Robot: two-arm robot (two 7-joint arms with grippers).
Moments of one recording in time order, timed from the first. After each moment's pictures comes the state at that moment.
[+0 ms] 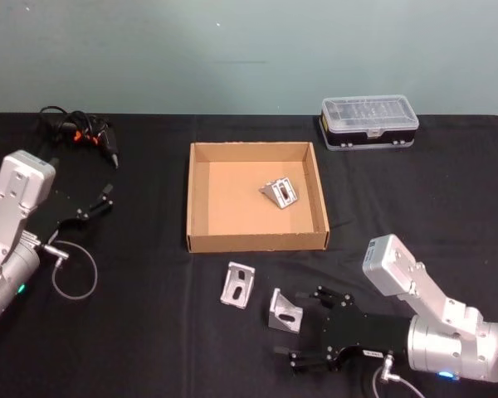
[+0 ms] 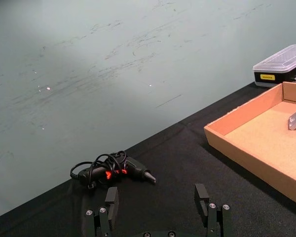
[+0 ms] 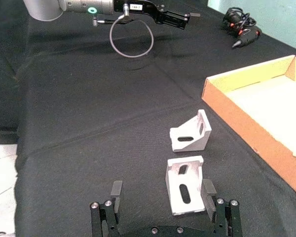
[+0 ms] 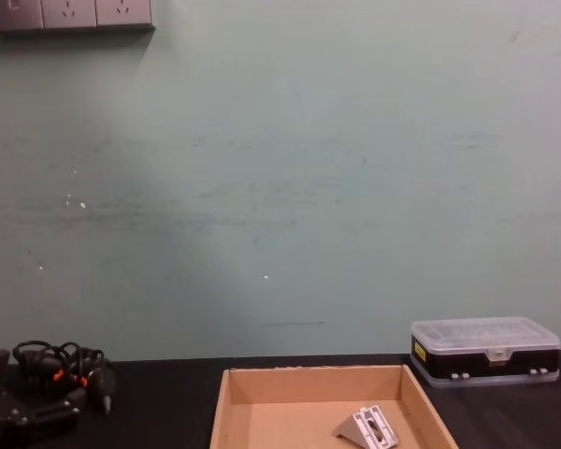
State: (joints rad) left arm -0.20 0.60 0.45 -1.41 -0.25 -0.12 0.03; right arm 0.11 0.64 -0.49 -1.64 0.26 0.13 0.70
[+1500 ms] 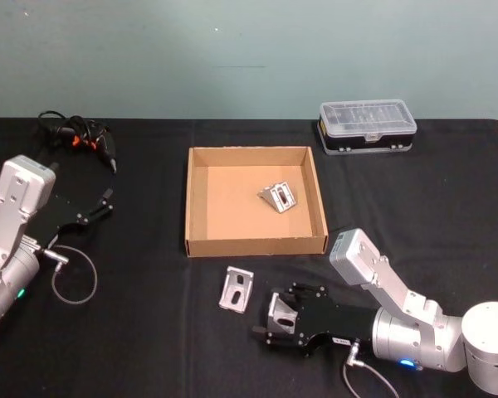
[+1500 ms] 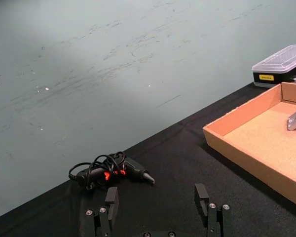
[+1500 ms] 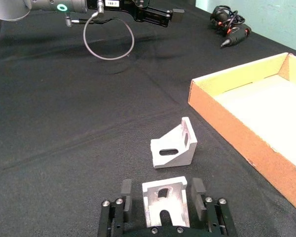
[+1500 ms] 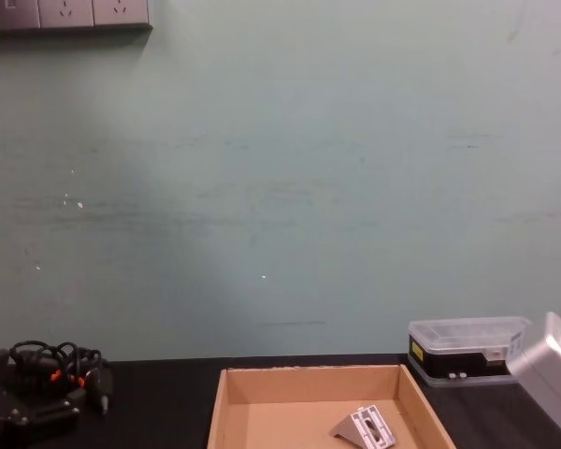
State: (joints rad) left arm -0.20 0.60 0.45 -1.41 -0.25 -0.12 0.03; right arm 0.23 0.54 -0.58 -1.47 0.26 0.08 0.64
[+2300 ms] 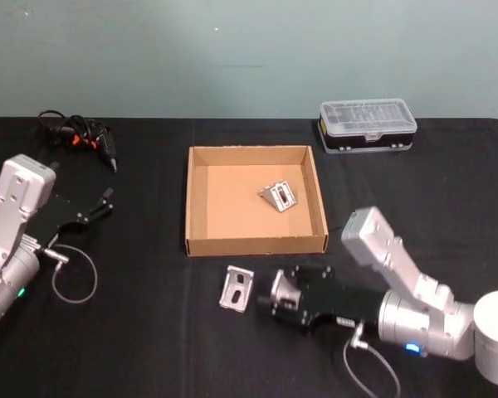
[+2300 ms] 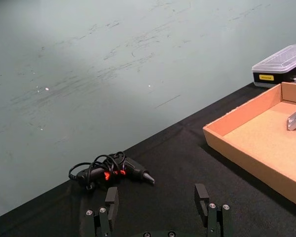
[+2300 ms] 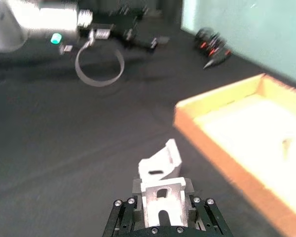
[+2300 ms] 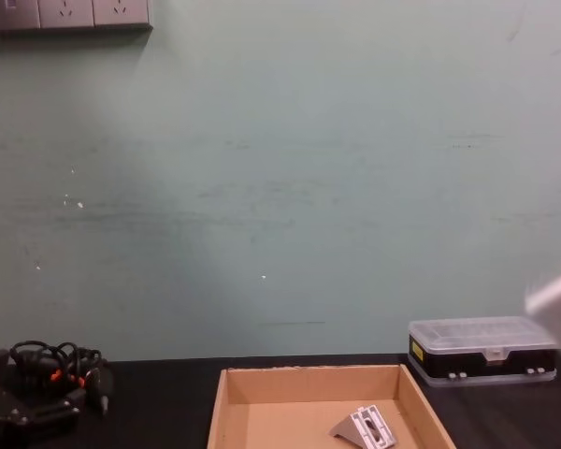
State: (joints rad) left arm -0.20 0.60 0.45 -1.41 -0.25 -0.12 0.03; right arm 0.21 0.55 -0.54 -1.55 0.29 0.10 0.60
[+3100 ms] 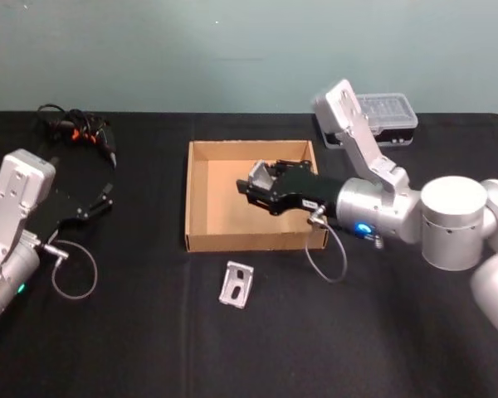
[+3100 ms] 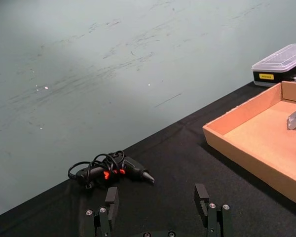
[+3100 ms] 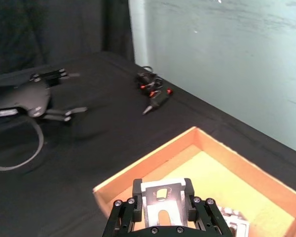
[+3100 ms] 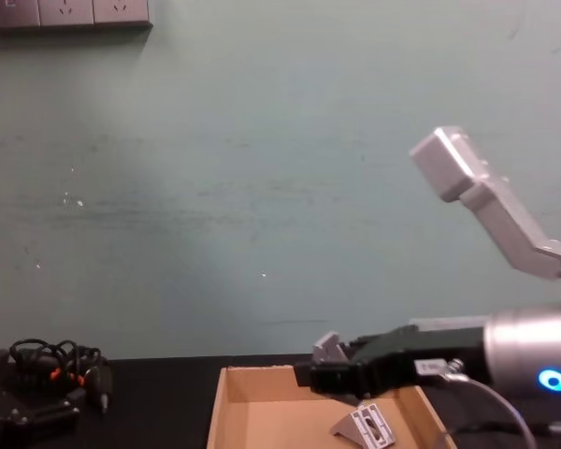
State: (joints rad) left arm -0.20 0.60 0.45 -1.41 -0.25 -0.12 0.03; right arm 0.53 0.34 -0.55 -1.28 0.33 0.24 0.54
